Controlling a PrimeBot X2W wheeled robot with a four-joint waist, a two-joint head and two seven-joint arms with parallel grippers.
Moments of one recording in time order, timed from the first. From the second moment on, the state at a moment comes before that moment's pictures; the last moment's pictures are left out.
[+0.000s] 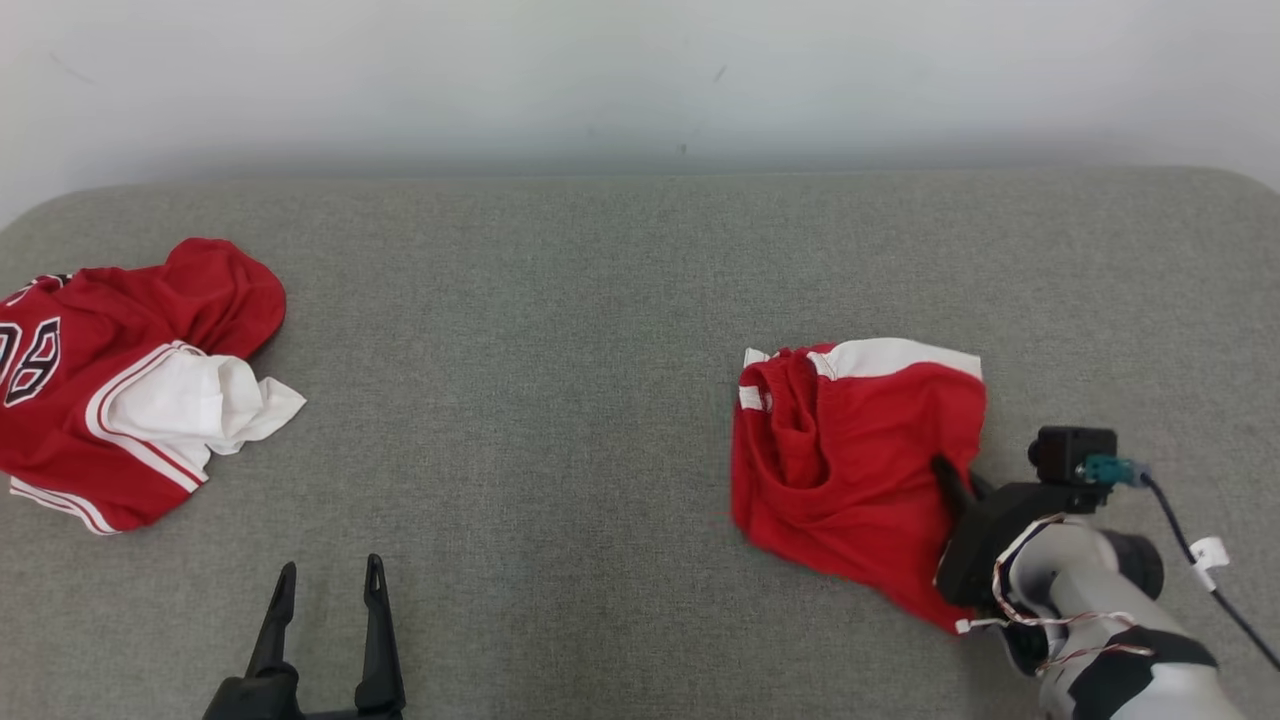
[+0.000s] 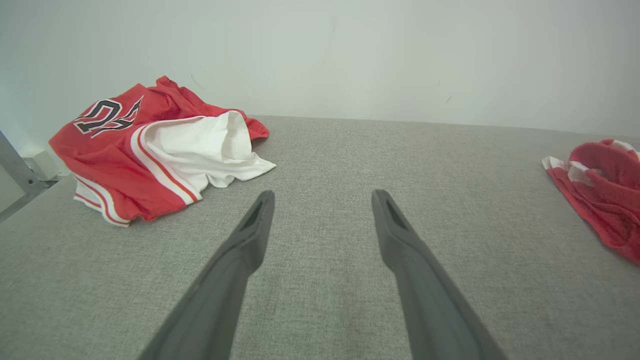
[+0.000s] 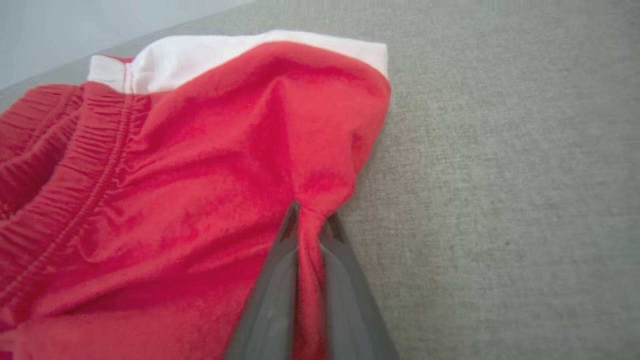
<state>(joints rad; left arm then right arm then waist) -0.01 0.05 -0.04 0.17 -0.13 0.03 -0.26 -0.61 -0.24 0.38 1.03 0.66 0.13 -0.08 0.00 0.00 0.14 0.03</state>
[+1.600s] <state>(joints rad) -0.25 0.05 -0.10 -0.08 -0.04 -0.01 -0.26 -1.15 -0.88 0.70 1.06 0.61 0.13 0.02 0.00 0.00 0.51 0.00</state>
